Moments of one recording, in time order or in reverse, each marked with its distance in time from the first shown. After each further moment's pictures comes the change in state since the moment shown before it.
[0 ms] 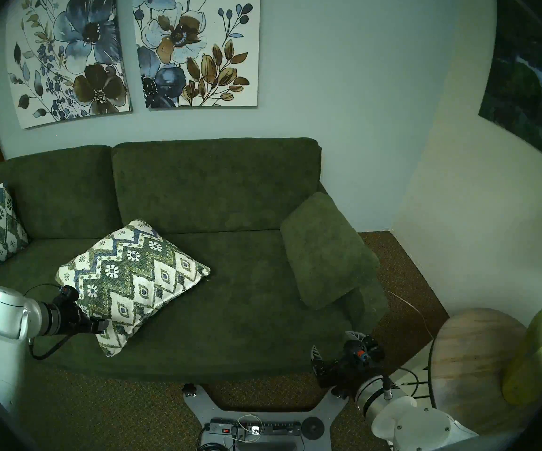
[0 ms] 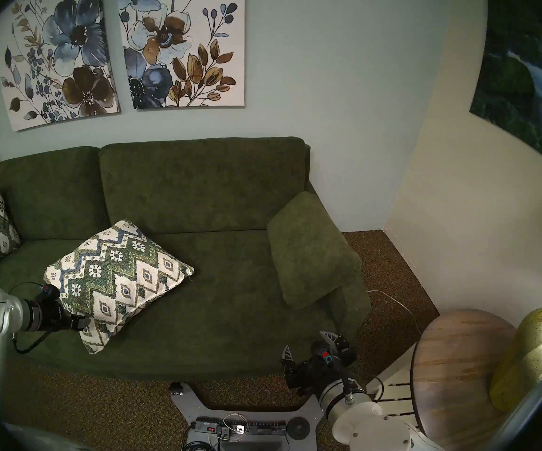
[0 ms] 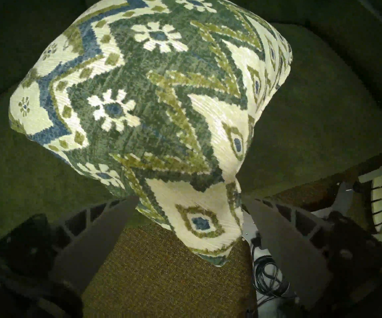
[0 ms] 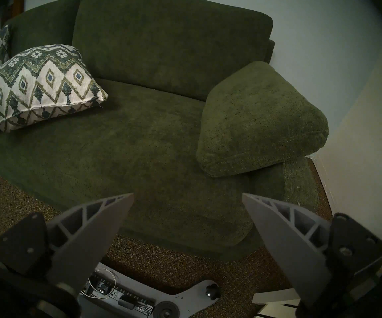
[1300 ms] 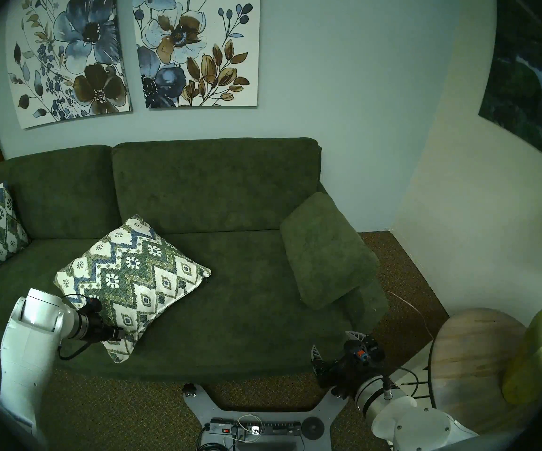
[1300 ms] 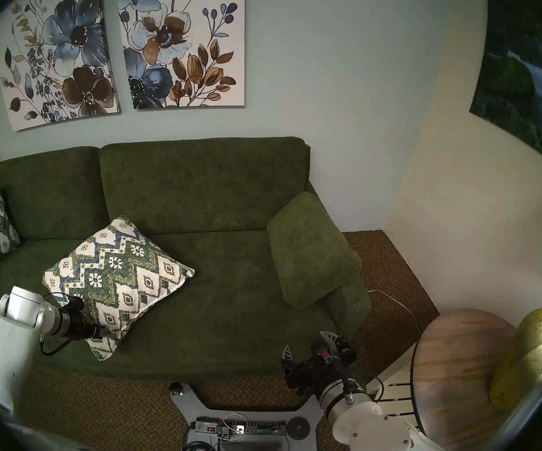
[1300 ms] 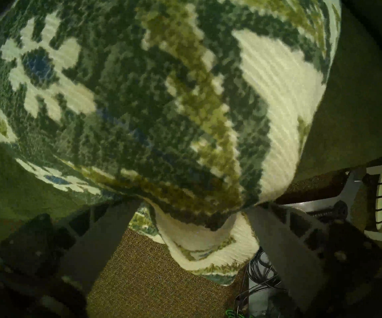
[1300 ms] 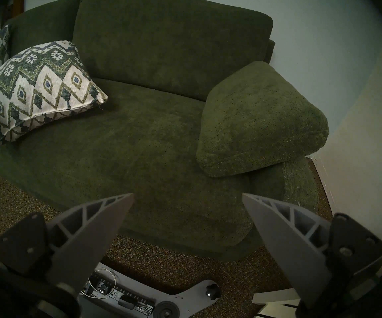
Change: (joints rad) left arm -0.286 -0.025 0.276 0.383 0.047 -0.037 0.178; right arm 0.000 0.000 0.000 0.000 0.000 0.000 0.000
